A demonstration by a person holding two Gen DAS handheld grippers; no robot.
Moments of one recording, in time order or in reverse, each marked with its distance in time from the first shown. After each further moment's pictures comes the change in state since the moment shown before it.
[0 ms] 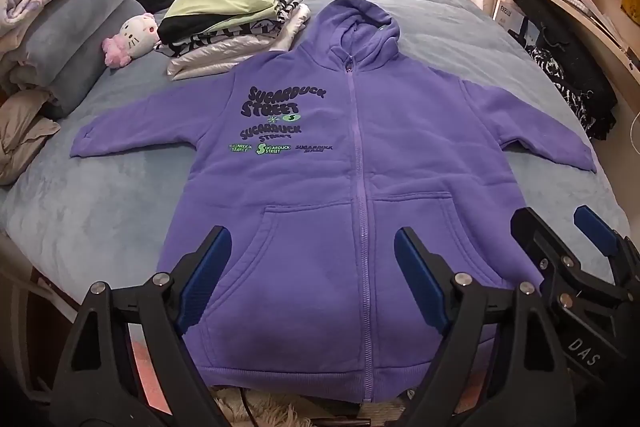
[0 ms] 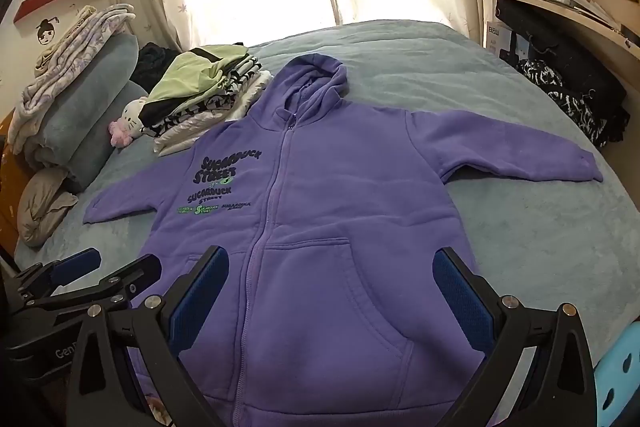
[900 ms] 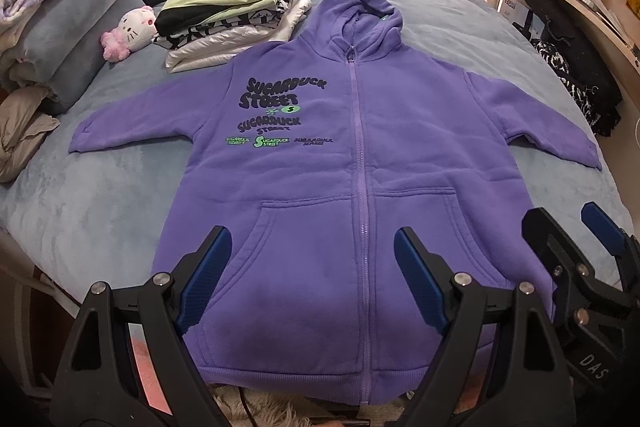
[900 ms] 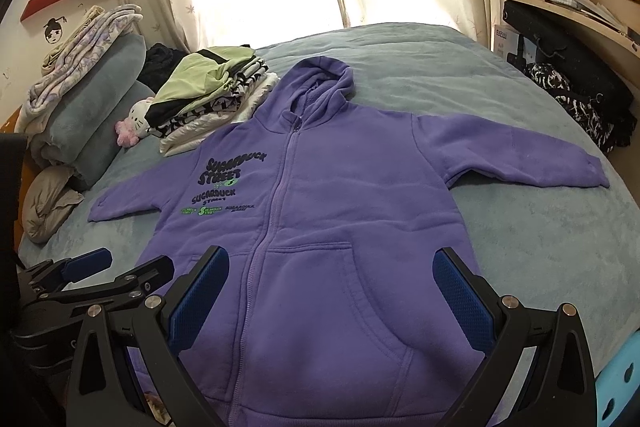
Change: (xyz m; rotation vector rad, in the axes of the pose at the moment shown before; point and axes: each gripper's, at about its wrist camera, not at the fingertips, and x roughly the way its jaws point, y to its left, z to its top) left arm 0.015 -0.004 0.003 0.004 0.035 0.012; right arm -0.001 -0.002 0.000 -0.011 -0.009 0.022
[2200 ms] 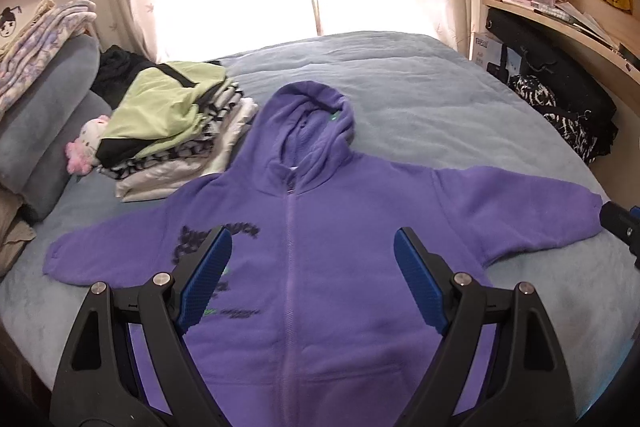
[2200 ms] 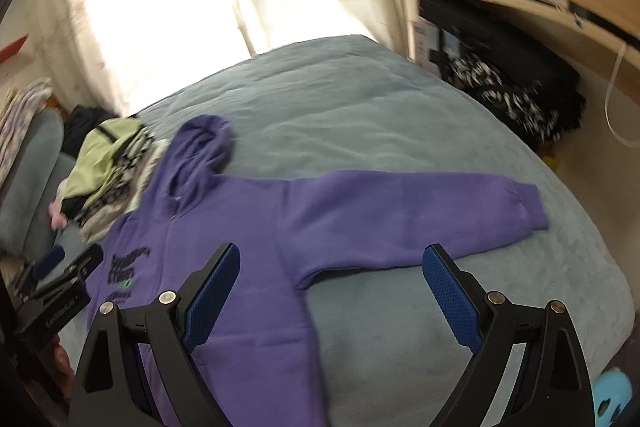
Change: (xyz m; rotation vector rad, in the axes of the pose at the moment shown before) left arm 0.054 -0.127 0.145 0.159 -0.281 -0.040; right arm 0.043 -0.245 0.150 0.243 -0.026 -0.198
